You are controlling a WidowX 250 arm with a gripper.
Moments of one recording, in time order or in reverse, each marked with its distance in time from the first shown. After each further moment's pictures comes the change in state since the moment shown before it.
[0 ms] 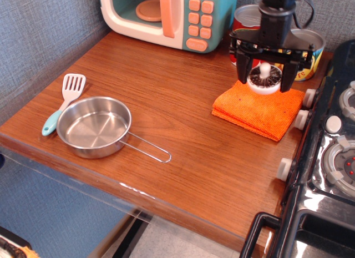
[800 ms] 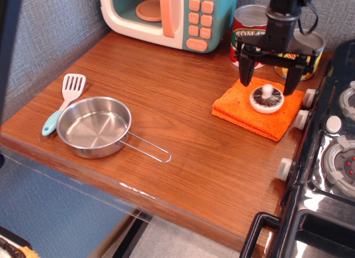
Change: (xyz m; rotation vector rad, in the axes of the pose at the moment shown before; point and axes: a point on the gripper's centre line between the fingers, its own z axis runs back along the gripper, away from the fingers) arm 0.004 0.003 0.003 0.021 0.023 0.031
